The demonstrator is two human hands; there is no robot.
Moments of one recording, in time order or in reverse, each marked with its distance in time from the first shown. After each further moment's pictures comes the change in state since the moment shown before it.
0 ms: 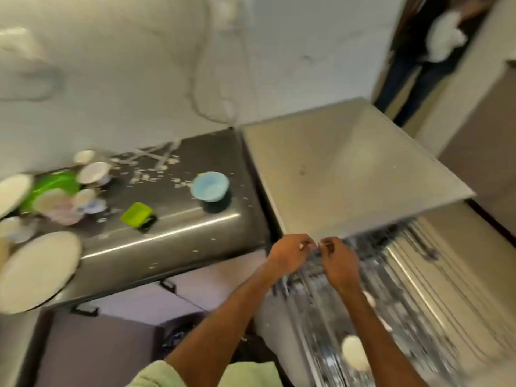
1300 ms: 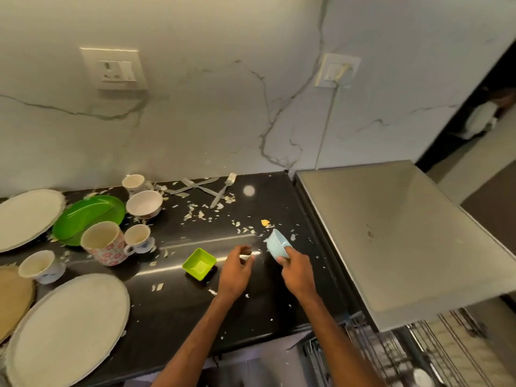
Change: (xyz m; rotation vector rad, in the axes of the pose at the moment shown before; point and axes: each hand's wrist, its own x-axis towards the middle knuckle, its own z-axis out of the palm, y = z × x) left_hand -0.016 -0.275 -0.229 -0.502 0.541 -0.192; right_hand 0.046 -0.279 0.210 -0.050 0.027 -0.333
